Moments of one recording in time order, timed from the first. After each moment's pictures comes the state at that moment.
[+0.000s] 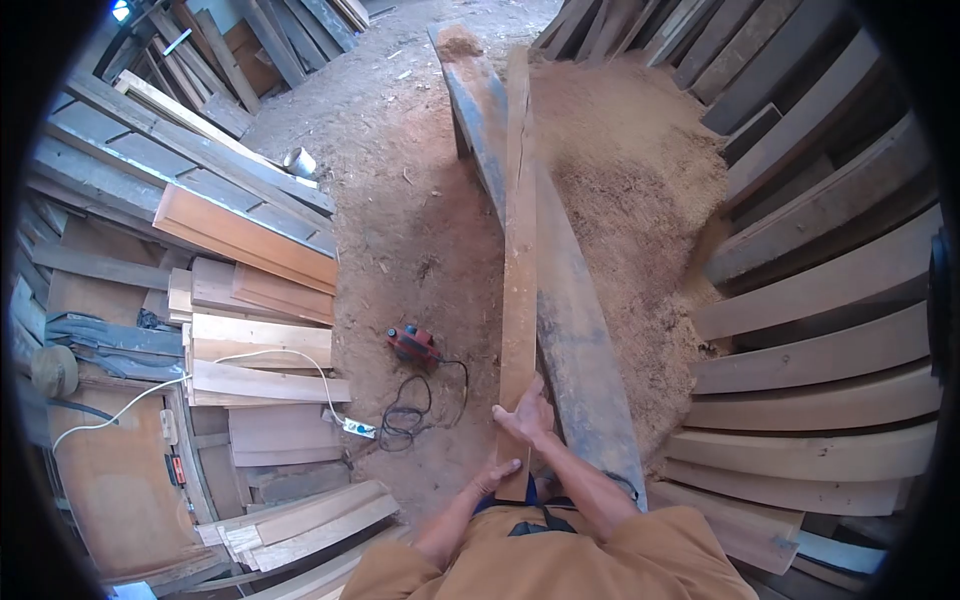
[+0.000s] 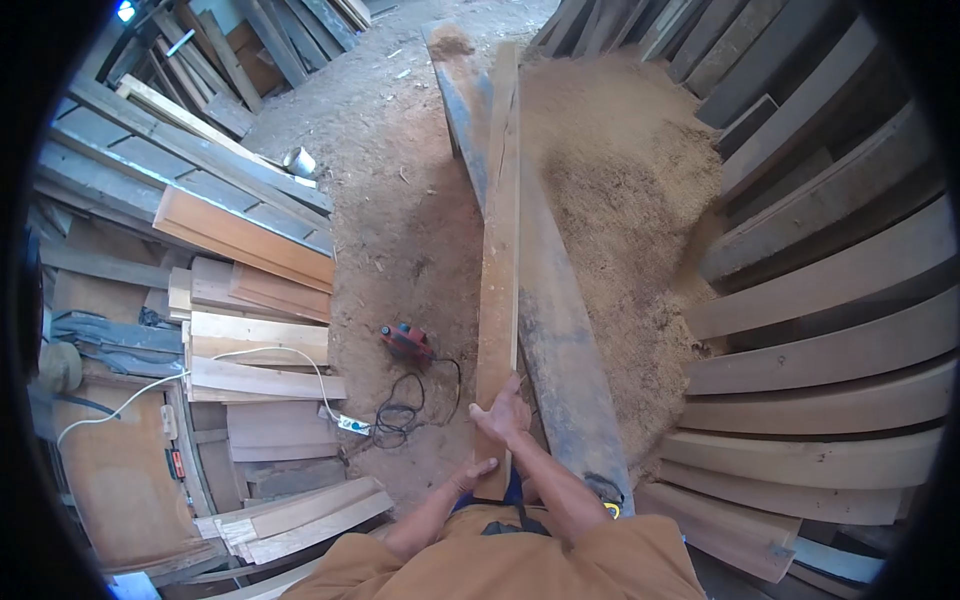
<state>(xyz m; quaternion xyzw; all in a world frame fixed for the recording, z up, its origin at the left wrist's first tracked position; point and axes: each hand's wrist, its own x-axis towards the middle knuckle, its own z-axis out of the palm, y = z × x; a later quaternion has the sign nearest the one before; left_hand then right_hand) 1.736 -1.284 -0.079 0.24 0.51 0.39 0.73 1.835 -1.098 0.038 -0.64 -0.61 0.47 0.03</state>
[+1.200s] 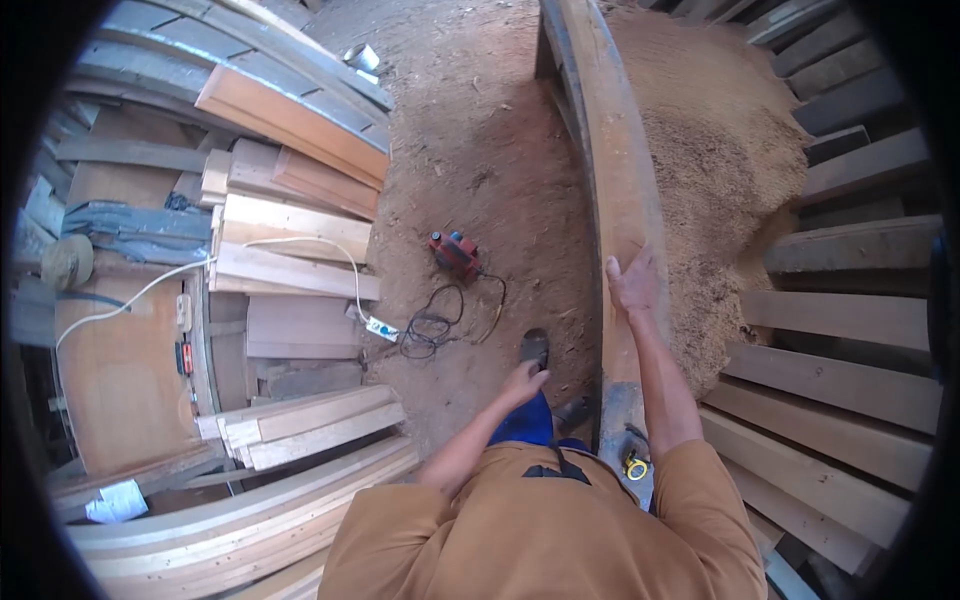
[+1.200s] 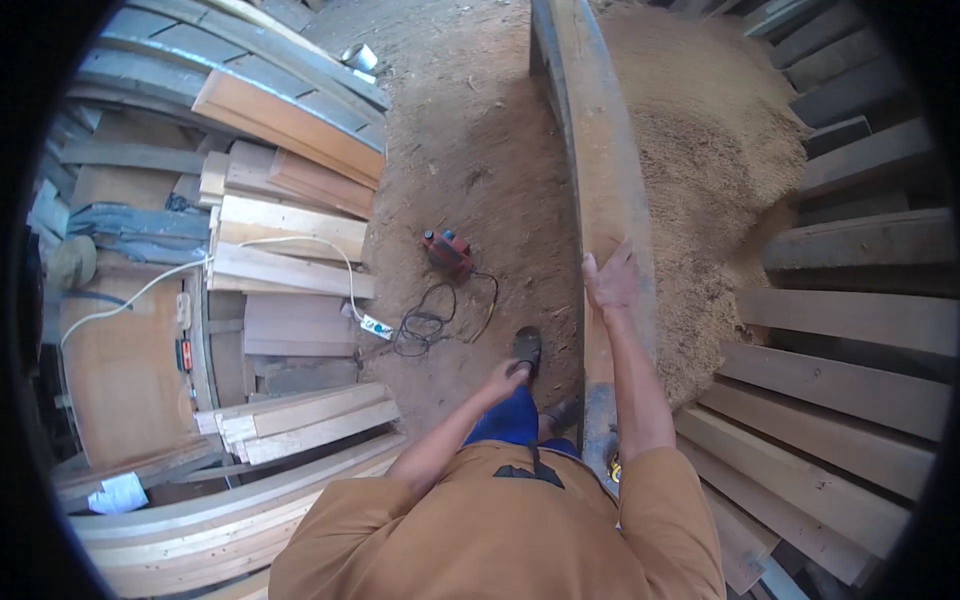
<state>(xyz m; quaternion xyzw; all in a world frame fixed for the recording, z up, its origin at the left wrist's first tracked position) 1.732 -1.268 -0.121 0.33 0.73 0.24 0.55 1.869 -0.971 0.008 -0.66 -0.72 0.21 0.11</state>
